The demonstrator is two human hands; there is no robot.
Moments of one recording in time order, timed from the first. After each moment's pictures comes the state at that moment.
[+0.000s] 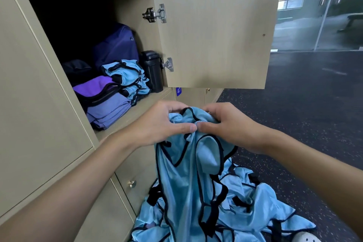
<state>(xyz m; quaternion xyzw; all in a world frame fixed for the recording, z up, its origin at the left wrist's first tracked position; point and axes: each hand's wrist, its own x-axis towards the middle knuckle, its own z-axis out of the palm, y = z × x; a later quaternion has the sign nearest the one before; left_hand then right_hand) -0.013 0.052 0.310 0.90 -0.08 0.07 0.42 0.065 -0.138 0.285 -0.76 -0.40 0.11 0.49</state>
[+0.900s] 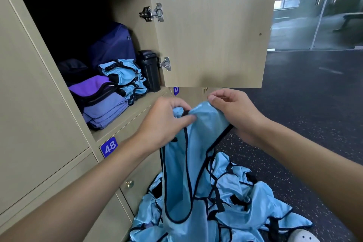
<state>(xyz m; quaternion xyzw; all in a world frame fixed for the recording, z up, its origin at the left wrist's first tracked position) -0.003 0.029 0.298 0.89 0.00 0.21 0.39 0.078 -0.132 0.289 -0.70 -0.19 0.07 0.69</state>
